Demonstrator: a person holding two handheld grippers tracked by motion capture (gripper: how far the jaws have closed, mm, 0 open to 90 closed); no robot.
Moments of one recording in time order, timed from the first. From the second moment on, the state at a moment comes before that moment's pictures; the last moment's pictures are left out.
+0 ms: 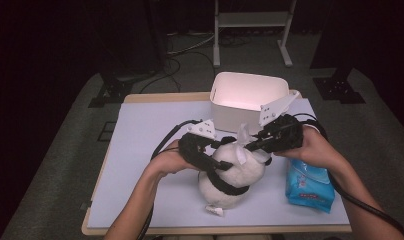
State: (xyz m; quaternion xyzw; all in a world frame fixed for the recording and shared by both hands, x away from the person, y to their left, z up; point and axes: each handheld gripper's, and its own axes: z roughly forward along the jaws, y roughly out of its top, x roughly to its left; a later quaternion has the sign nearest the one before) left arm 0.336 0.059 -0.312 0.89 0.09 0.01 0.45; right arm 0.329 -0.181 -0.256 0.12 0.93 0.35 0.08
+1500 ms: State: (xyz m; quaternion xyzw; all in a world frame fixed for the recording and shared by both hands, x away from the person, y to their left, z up) left arm 0.334 0.065 -0.307 0.90 0.08 0.03 0.42; right arm 0.325 -0.201 -0.256 0.14 0.91 0.38 0.09
